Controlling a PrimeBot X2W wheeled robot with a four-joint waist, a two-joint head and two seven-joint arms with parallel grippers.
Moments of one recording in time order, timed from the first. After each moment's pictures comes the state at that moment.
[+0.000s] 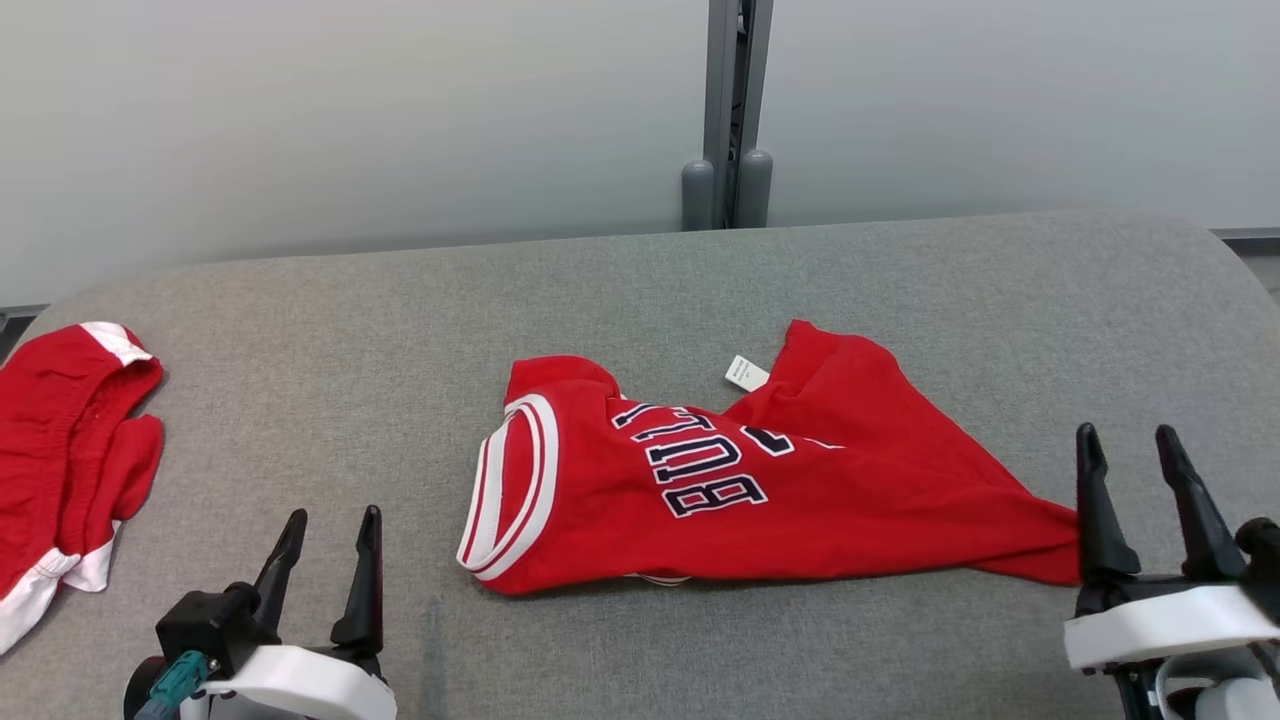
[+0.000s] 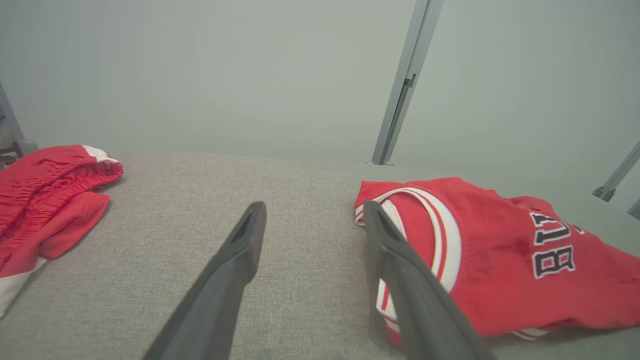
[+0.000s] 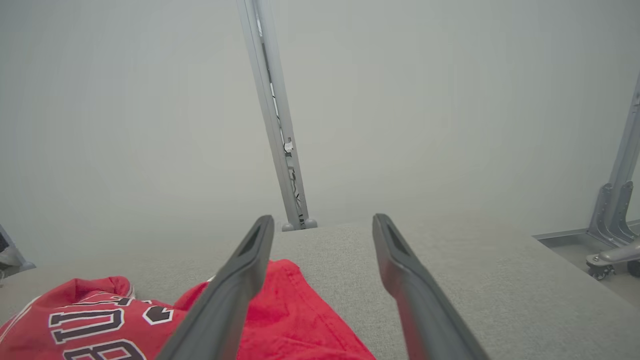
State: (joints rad) left arm -0.07 0.08 0.00 0.39 -0.26 -0.13 -0.26; right arm -0.09 -0.10 -0.07 0.23 0.27 0.13 -0.26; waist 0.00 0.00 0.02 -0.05
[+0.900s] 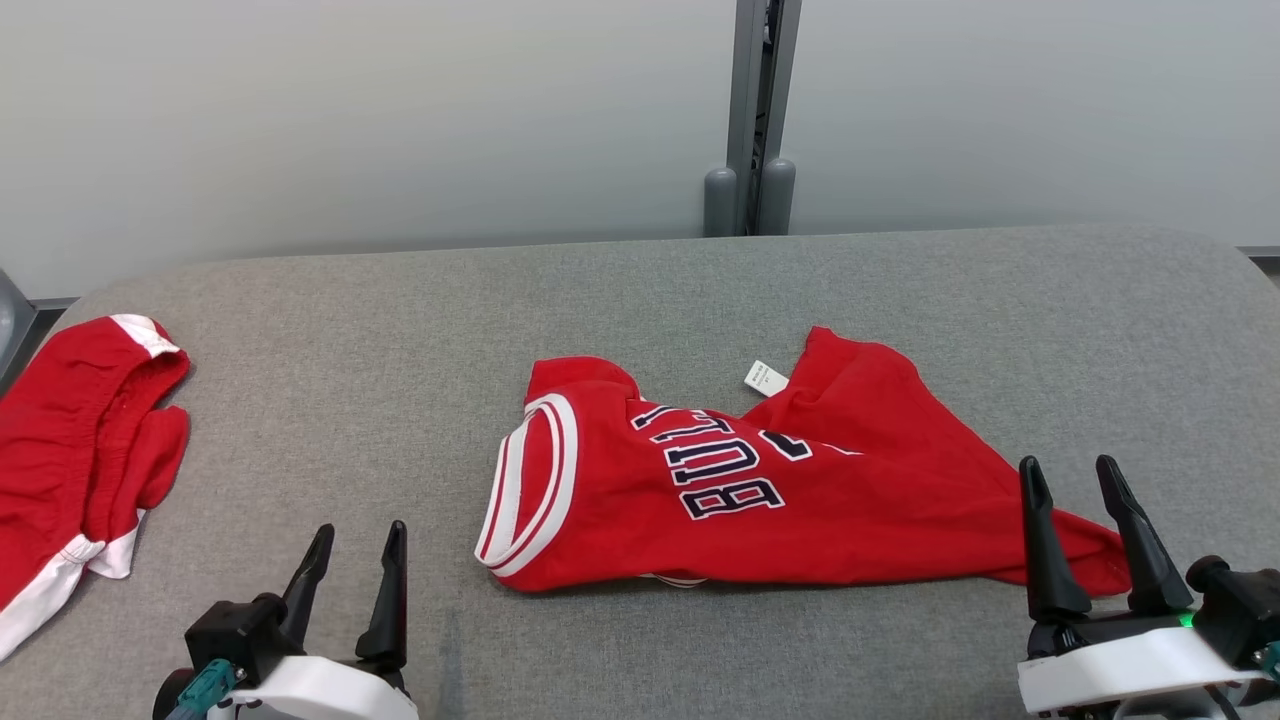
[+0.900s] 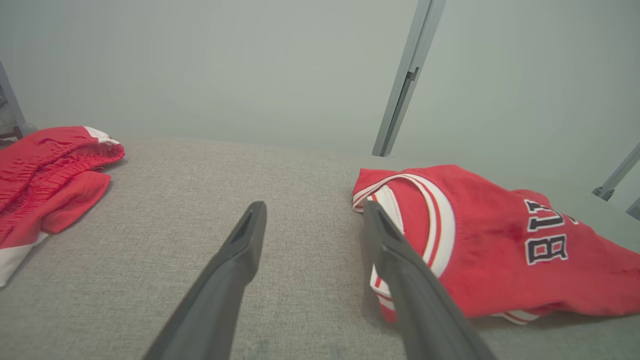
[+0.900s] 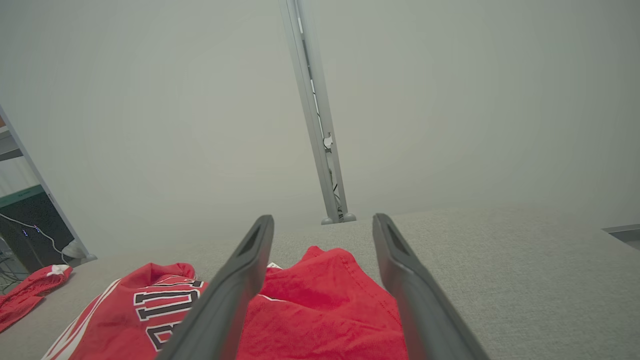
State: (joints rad) left arm -0.06 0.05 -0.02 0.41 -0.26 -0.13 -0.26; right arm -0.01 -0.05 0.01 0.12 0.29 0.13 -0.26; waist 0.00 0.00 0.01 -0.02
